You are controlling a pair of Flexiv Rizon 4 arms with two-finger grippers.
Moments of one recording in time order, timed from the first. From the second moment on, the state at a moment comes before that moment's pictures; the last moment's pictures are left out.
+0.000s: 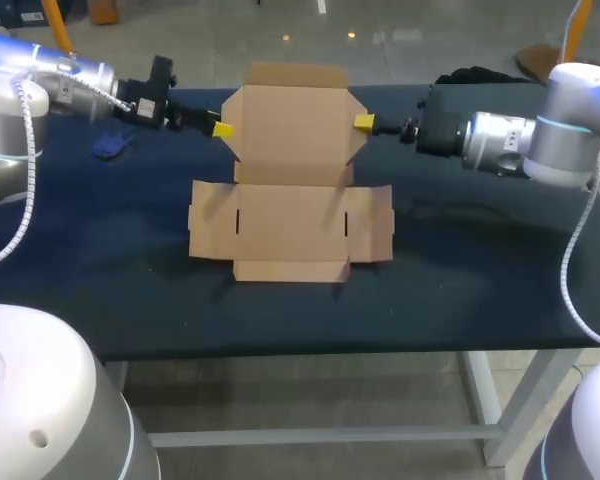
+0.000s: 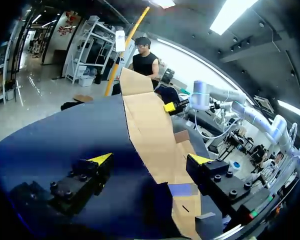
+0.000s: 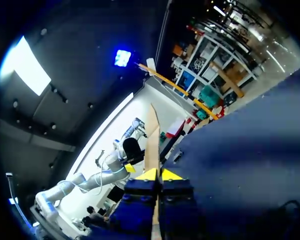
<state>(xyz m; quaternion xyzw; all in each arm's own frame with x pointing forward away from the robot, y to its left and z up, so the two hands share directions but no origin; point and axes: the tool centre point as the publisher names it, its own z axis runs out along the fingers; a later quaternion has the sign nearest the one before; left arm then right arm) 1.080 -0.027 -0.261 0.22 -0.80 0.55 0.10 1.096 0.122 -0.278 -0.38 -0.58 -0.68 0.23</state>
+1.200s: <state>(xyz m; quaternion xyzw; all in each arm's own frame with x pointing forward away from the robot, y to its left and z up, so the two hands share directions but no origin) 1.081 -0.080 -0.257 0.14 -0.79 0.59 0.14 1.112 0.132 -0.268 -0.35 -0.58 -0.70 0.22</state>
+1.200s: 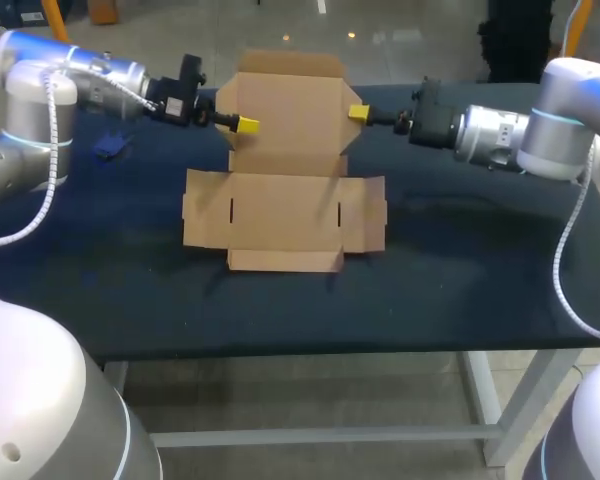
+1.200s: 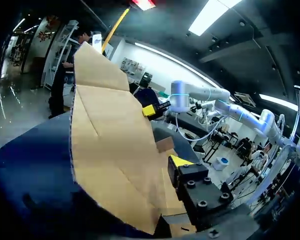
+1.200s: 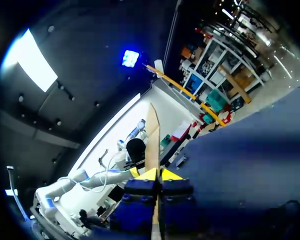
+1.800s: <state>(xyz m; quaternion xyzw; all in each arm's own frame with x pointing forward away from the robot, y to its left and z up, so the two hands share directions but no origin) 1.081 -0.088 -0.256 0.13 -0.78 0.59 0.15 1.113 0.134 -0.265 -0.34 -0.58 -0.70 0.22</state>
